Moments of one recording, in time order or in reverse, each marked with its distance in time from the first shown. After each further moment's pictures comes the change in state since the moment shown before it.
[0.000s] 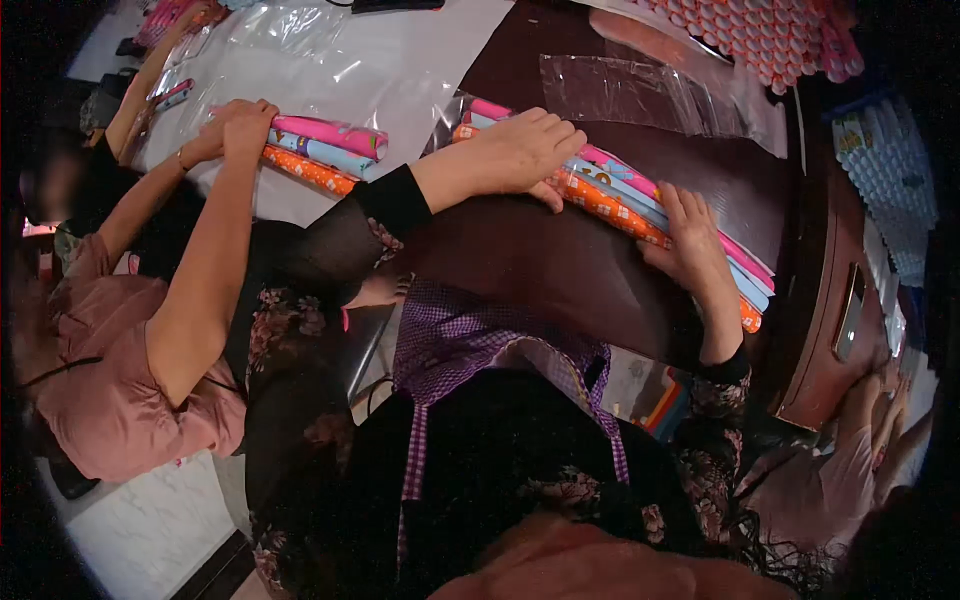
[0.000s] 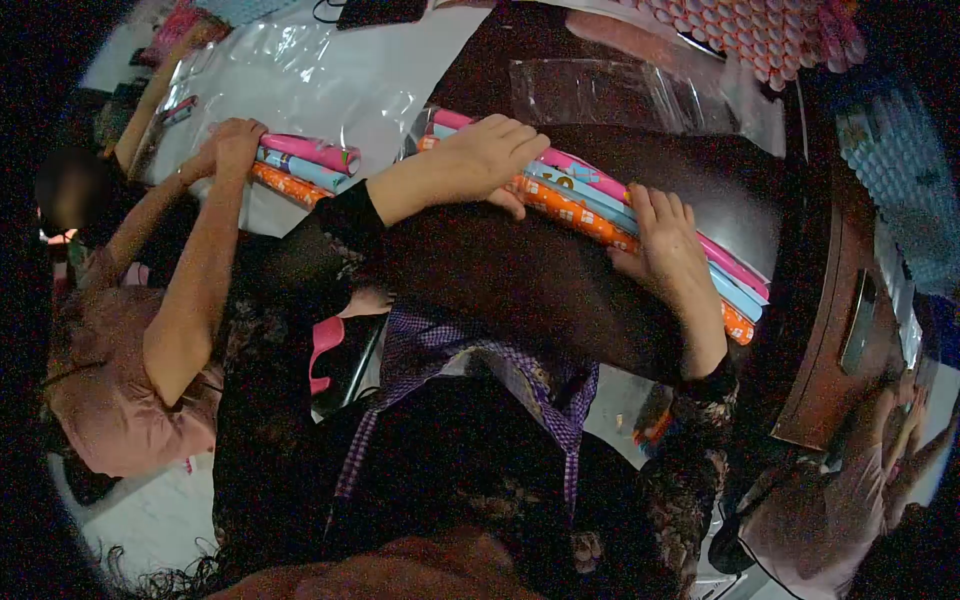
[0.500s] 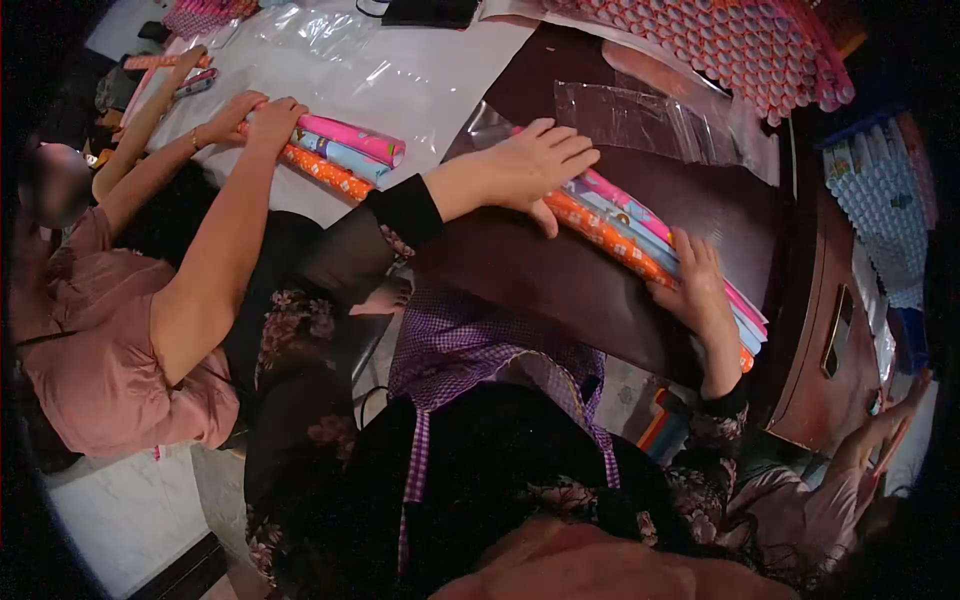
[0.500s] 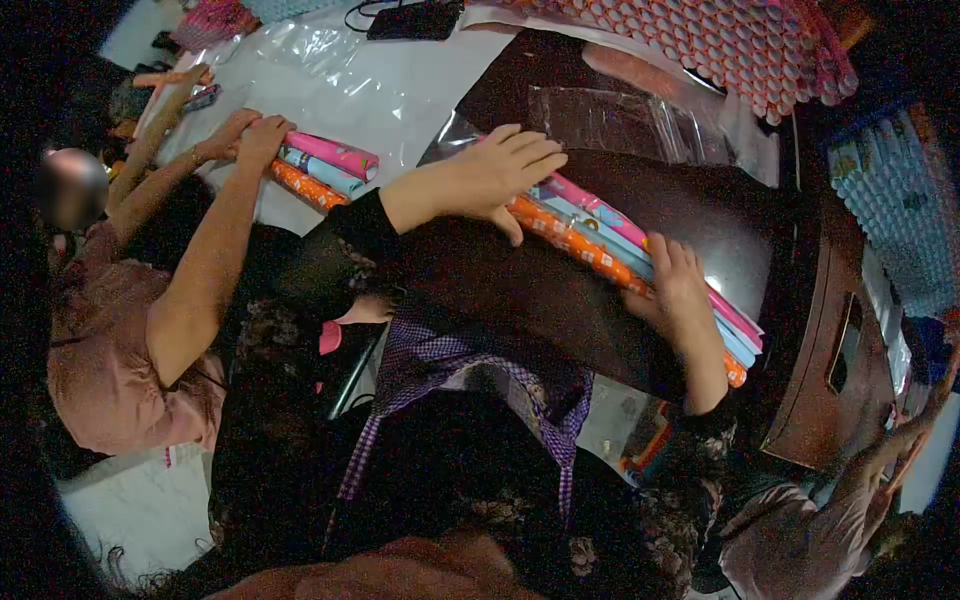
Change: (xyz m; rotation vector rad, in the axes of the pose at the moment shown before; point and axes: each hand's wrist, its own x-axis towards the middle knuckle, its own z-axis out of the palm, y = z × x) left_hand -0.012 -0.012 -0.018 0.051 -0.003 -0.045; right_hand -0.005 -0.003 -0.012 0.010 -0.106 0.082
